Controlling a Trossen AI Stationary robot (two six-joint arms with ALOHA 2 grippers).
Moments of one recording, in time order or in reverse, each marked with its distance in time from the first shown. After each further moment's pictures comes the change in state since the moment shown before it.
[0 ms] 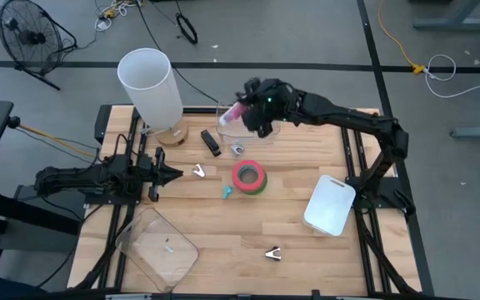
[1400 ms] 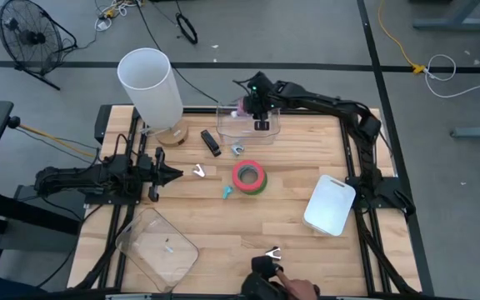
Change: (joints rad) left arm 0.000 0.000 0.000 -0.001 0.000 0.000; right arm -0.257 0.305 0.001 -0.104 -0.145 0.397
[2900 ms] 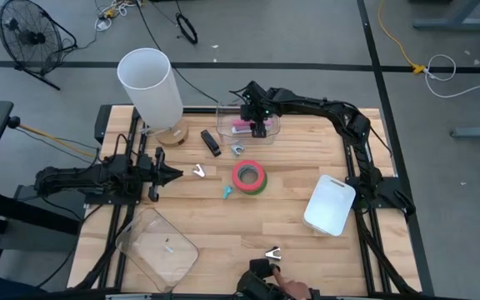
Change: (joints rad) left arm 0.000 0.000 0.000 0.000 0.000 0.000; right arm 0.002 0.111 -0.001 -0.006 -0.054 0.053
